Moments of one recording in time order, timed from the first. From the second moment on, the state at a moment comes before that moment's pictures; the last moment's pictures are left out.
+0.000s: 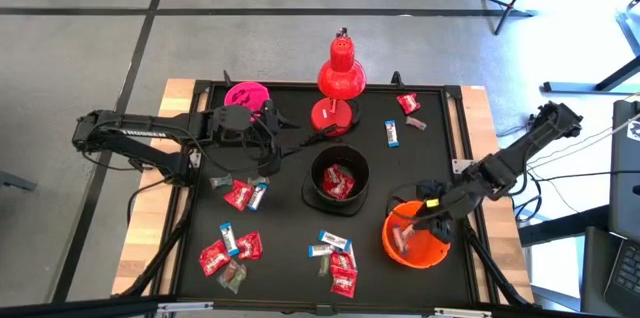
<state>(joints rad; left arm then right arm) 0.04 1.13 0.95 -0.17 -0.17 -0.02 0.64 0.95 0.85 -0.73 0.04 1.01</state>
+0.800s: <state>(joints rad) 0.04 1.13 0.95 -0.17 -0.17 0.01 -0.35 1.00 0.81 -1.01 0.37 0.51</state>
